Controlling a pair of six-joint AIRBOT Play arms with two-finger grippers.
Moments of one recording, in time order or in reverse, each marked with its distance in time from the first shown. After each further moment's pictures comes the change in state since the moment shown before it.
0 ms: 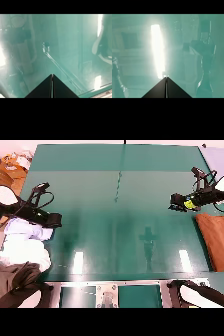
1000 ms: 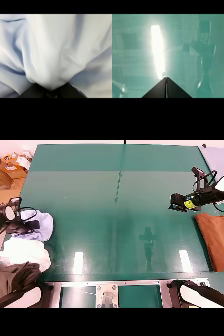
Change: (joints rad) left arm 0.281 -0.158 -0.190 0.480 0.403 -0.222; right arm 0.000 0.000 0.000 0.000 -0.005 0.000
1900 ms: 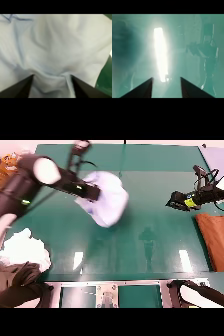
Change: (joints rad) left arm -0.769 -0.091 0.660 -0.341 -0.155 0.102; right arm -0.009 -0.002 0.018 0.024 -0.005 0.000
